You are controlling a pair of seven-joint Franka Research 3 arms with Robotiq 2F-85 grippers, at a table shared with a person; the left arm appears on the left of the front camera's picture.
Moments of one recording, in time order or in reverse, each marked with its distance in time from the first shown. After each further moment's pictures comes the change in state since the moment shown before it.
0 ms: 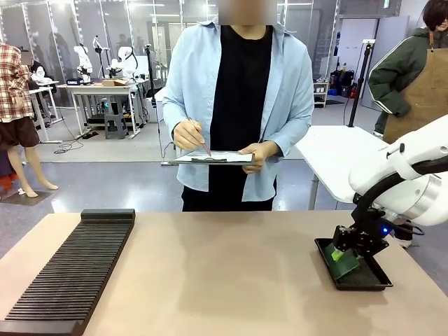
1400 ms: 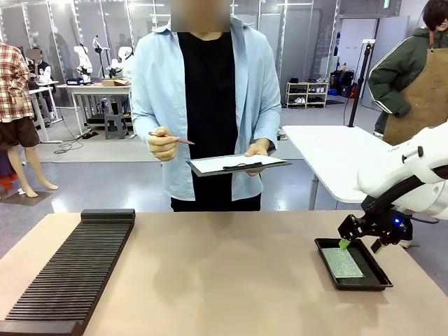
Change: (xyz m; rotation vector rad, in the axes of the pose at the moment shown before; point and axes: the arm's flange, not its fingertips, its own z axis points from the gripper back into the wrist) left arm 0.000 0.000 0.000 0.000 0.000 0.000; right arm -0.007 0.003 0.031 -0.091 -0.038 0.013
